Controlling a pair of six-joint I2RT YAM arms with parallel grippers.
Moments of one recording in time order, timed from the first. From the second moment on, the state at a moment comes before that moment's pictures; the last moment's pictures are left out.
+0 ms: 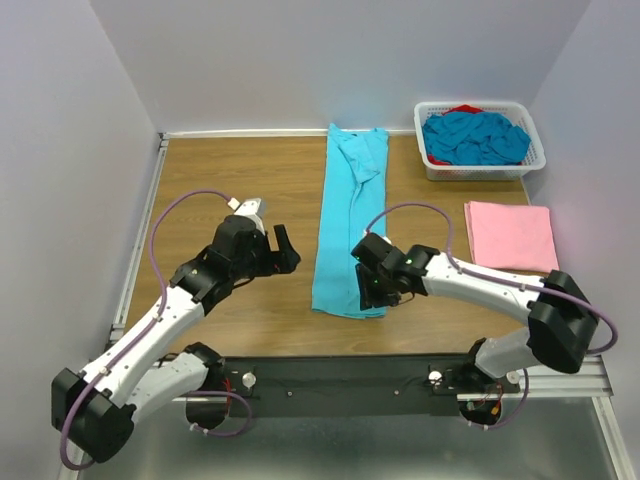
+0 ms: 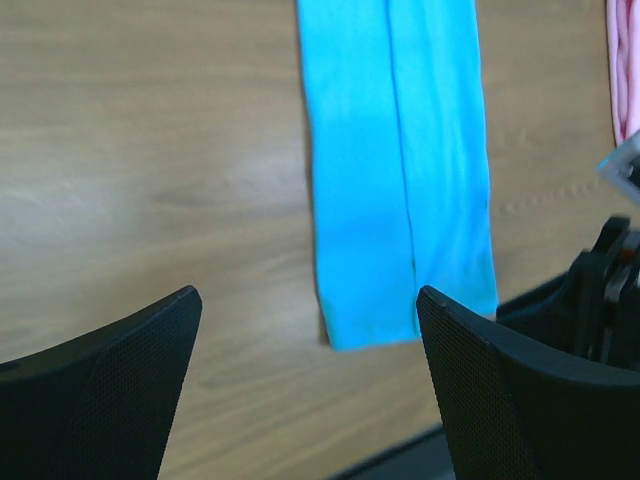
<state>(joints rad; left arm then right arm) -0.51 0.91 0.74 -0.43 0.02 -0.56 0.92 1.47 0.96 -0.67 0.06 0.70</state>
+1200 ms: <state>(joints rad) -0.85 1.22 0.79 -0.56 -0.07 -0.75 0.74 1.47 0.77 -0.59 0.01 0.71</state>
